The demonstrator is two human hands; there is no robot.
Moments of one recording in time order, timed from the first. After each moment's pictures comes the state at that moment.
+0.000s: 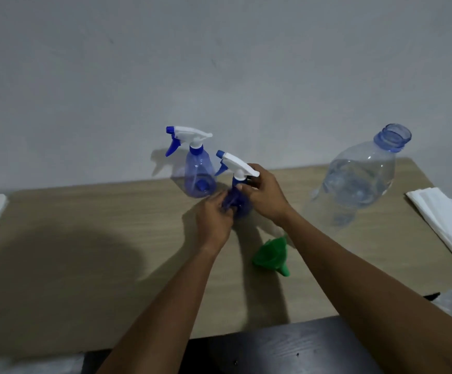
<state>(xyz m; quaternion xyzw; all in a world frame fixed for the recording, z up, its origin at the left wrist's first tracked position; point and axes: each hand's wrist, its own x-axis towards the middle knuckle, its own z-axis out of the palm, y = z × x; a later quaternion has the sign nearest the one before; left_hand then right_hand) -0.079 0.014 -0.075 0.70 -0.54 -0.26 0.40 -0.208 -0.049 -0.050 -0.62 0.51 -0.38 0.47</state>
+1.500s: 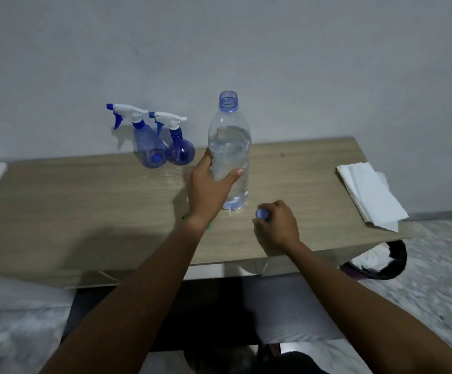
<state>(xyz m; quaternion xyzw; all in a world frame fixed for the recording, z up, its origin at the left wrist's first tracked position) -0.271 0.078 0.011 0.66 -0.49 -0.25 0.51 -0.454 0.063 -0.113 -0.69 0.64 -0.18 0.29</state>
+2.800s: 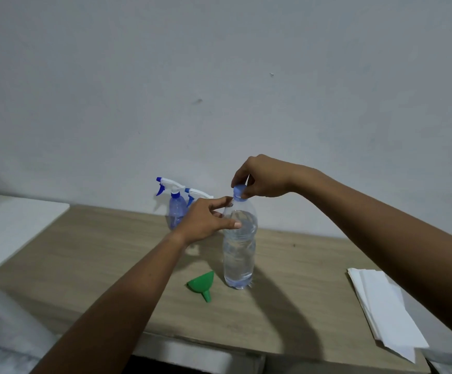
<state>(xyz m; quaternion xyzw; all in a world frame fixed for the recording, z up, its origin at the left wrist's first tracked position) -0.226 0.047 0.097 0.62 -0.56 -0.34 0.43 -0.398 -0.045 0.223 -0.96 0.26 -0.03 0.14</state>
